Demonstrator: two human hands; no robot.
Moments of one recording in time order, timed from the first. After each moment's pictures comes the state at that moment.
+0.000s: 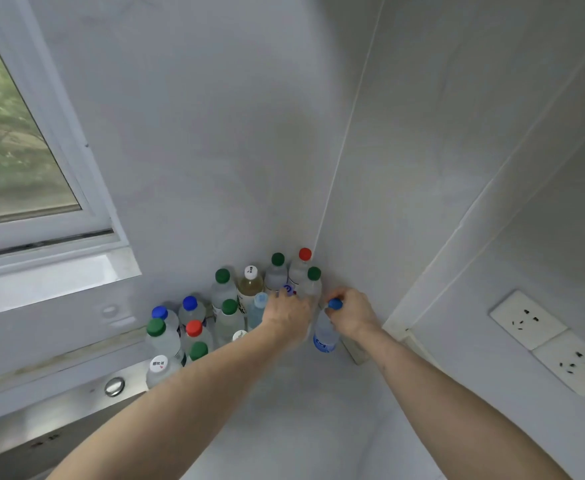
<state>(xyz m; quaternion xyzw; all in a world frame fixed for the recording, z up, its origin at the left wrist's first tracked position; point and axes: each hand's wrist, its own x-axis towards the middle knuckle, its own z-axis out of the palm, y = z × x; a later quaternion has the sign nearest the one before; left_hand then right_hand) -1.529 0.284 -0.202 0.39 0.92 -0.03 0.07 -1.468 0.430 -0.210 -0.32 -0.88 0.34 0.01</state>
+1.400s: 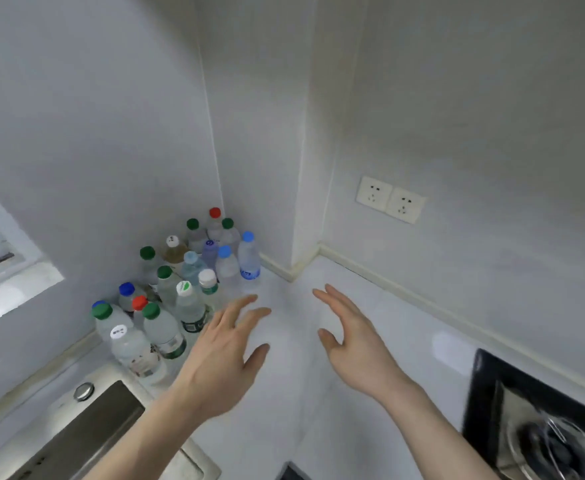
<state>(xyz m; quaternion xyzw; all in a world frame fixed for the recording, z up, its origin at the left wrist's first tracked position) -1.341 0.093 -0.126 0.56 0.80 0.21 0.10 -1.154 0.254 -0.122 -0.34 -0.86 0.37 0.14</state>
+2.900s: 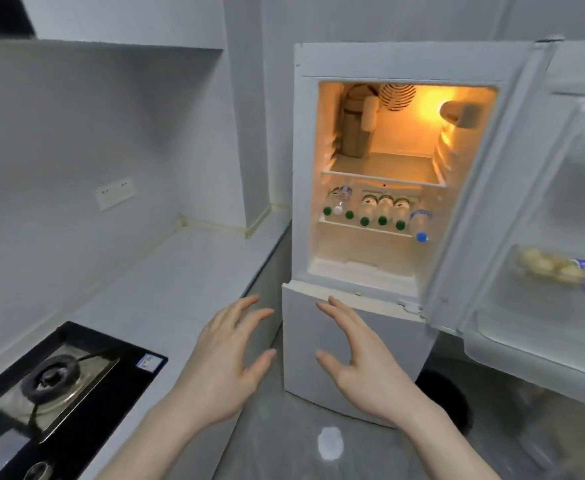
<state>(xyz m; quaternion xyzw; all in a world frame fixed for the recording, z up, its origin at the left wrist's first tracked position) -0.394 -0.099 -0.052 0.97 0.00 0.14 0.21 -0.311 -0.336 -0.050 -0.87 -0.29 0.07 0.38</state>
